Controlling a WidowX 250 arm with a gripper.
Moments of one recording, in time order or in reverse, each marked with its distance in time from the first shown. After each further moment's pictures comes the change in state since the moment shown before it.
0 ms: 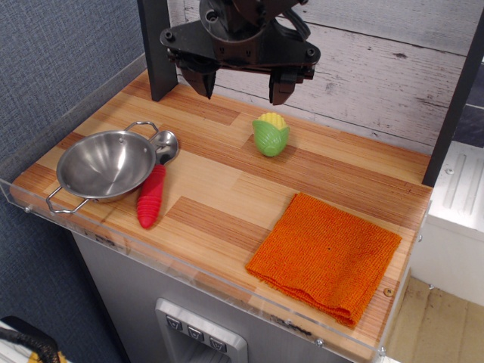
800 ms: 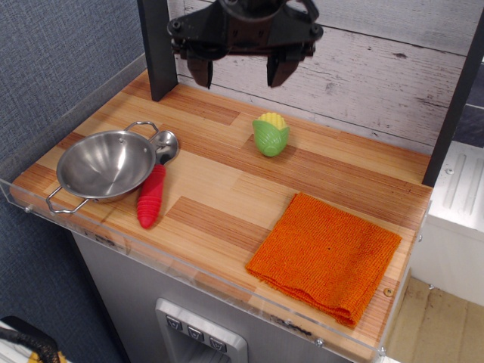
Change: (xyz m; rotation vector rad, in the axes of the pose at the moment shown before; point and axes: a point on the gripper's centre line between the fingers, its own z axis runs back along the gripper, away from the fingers) arm 0.015 0.005 -0.011 0.137 0.042 0.187
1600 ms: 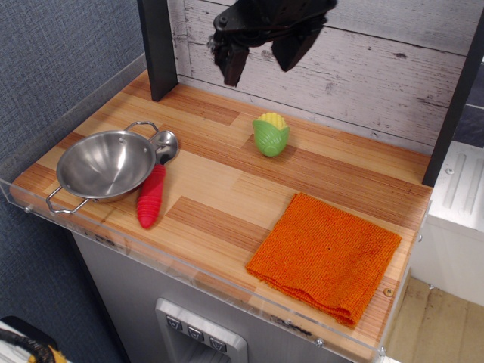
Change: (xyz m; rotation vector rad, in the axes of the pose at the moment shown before) arm 0.011 -0.012 -0.027 0.241 0.157 0.406
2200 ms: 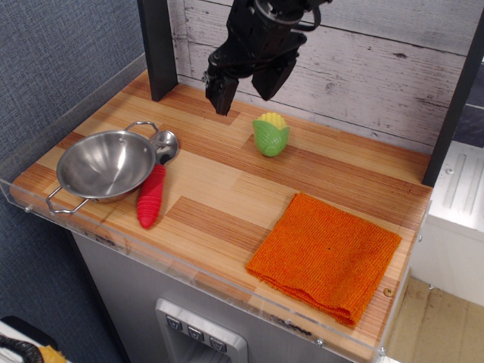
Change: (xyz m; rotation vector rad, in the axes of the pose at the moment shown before) arm 0.004 -0.005 -0.061 0.104 0.081 0.055
